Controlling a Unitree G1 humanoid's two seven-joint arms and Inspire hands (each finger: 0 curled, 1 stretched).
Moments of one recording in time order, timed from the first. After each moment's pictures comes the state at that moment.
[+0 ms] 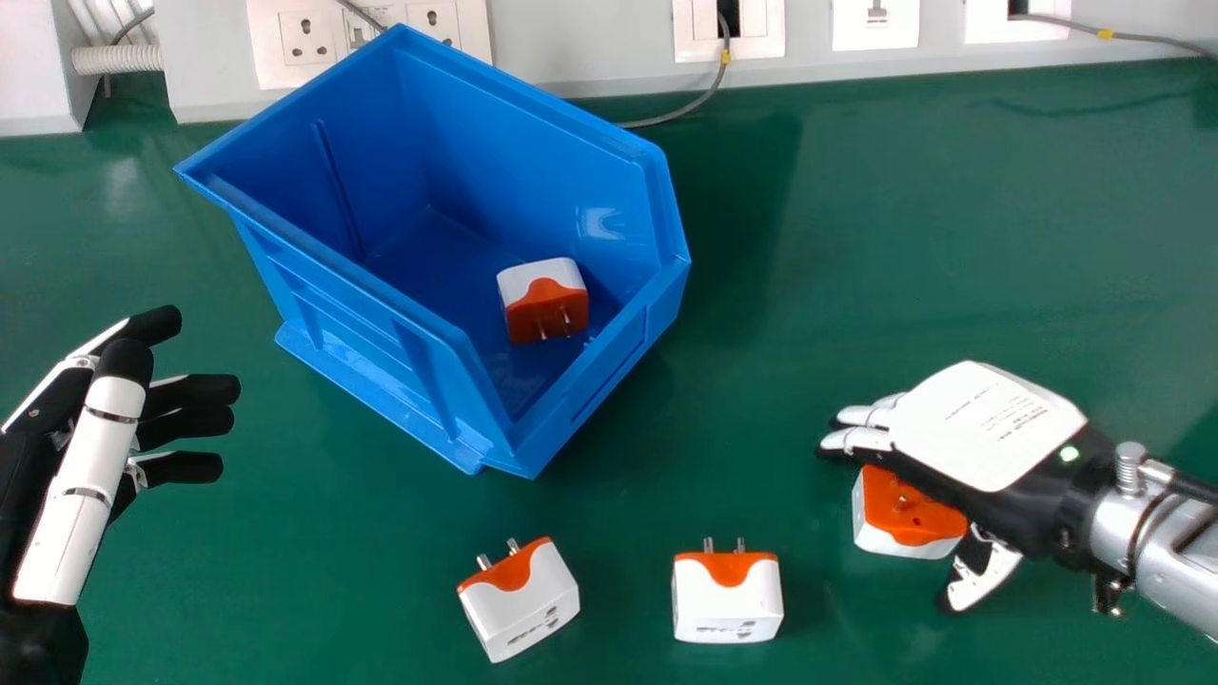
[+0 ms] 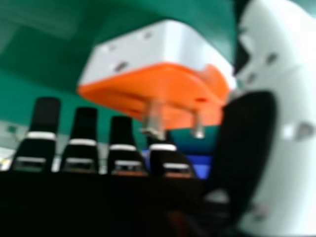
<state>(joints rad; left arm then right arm) 0.49 0.21 0.44 -0.66 -0.20 0.21 -0.19 -0.36 -0.82 0.40 0.43 -0.95 -0.53 0.00</state>
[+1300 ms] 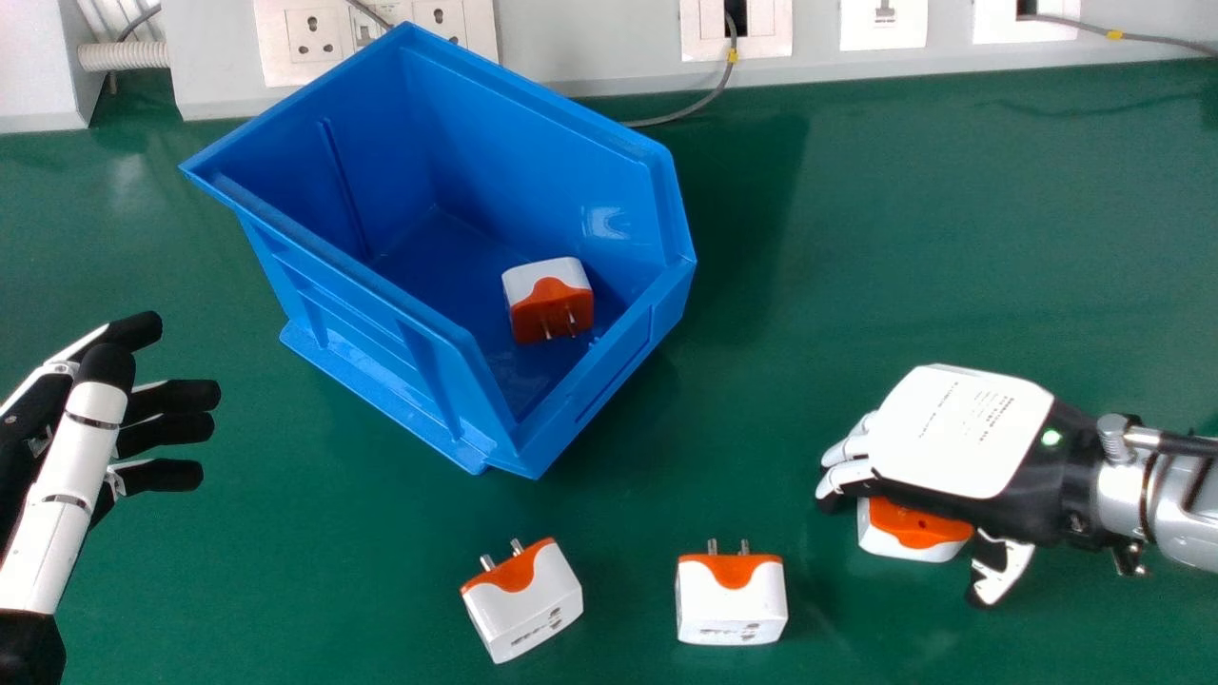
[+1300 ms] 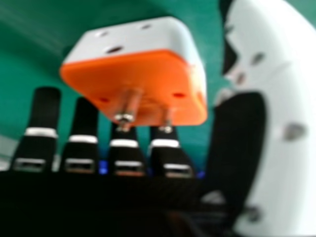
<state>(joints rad) 0.52 0.21 0.47 -0.69 -0.20 0.23 -0.20 -0.60 -0.90 0.55 0.60 -1.10 -0.81 -0.10</state>
